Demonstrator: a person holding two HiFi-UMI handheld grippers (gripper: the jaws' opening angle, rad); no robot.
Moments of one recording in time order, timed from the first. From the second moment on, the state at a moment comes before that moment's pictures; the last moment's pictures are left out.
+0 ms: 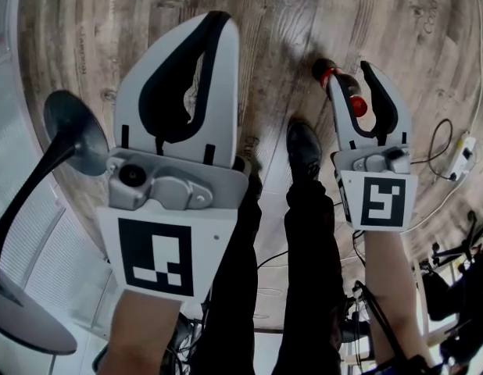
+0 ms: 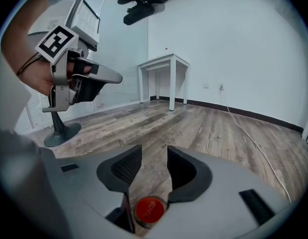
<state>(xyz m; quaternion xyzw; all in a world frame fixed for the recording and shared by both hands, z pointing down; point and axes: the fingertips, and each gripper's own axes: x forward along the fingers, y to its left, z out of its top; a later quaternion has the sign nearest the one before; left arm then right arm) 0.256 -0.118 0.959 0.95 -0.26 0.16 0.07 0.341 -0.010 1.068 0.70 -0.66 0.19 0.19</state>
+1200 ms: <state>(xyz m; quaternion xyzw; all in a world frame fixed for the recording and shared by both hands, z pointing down) 0.251 -0.189 0.558 0.94 -0.35 0.04 -0.02 0.364 -0.131 0.597 0.75 -0.65 -0.01 0.09</state>
